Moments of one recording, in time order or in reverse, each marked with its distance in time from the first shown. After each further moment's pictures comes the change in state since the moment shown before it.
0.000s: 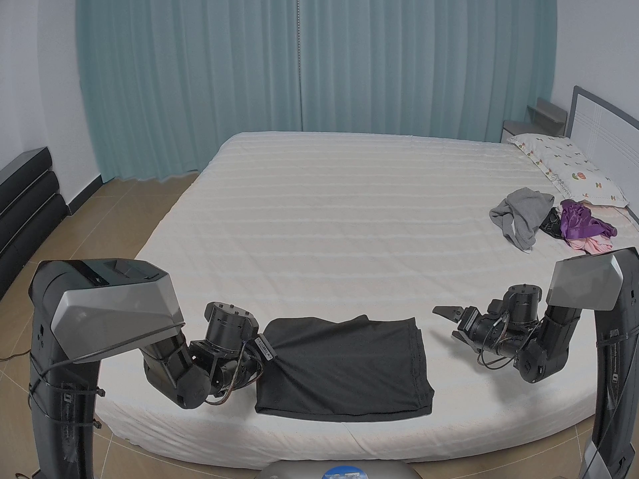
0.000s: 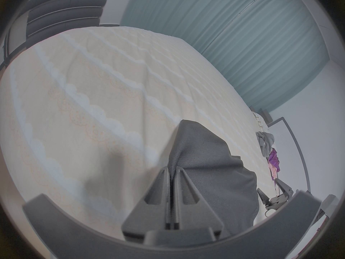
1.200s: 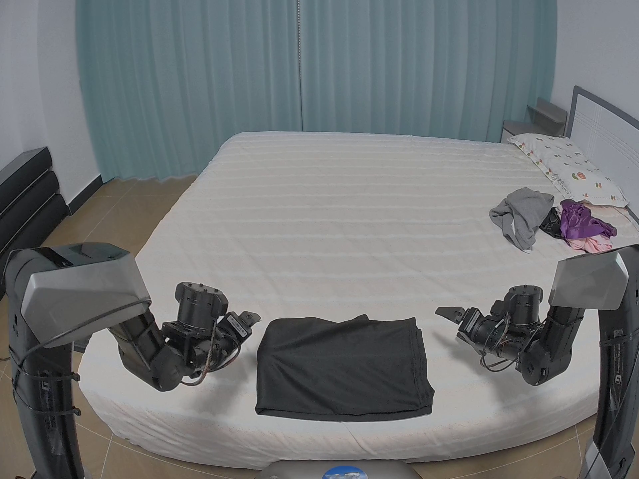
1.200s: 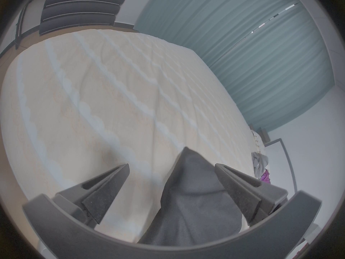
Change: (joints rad) left arm 0.104 -0.079 0.016 0.011 -0.034 -0.080; right arm 0.020 -0.034 0.046 0.003 -0.081 -0.004
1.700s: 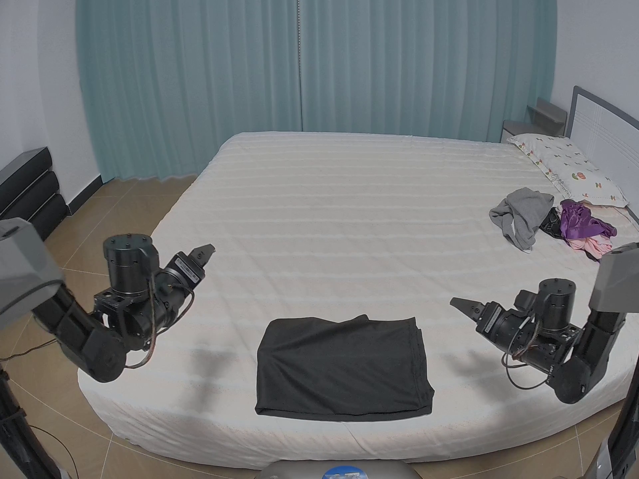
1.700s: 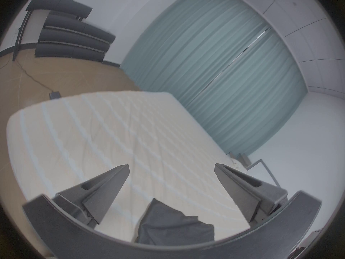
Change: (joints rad) left arm 0.079 -0.333 0.143 -0.181 0.104 0.148; right arm 0.101 -0.326 0.308 -0.097 -0.176 -0.076
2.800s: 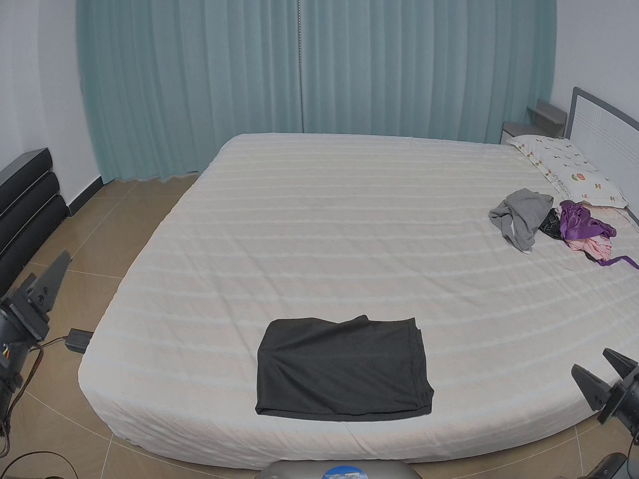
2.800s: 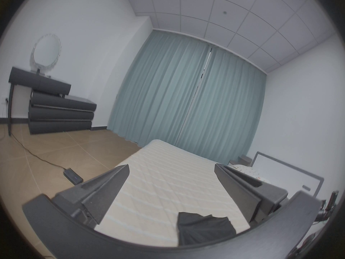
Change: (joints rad) left arm 0.008 -1.084 0.345 0.399 0.116 0.499; right arm -0.013 -1.473 0.252 1.099 -0.167 -0.530
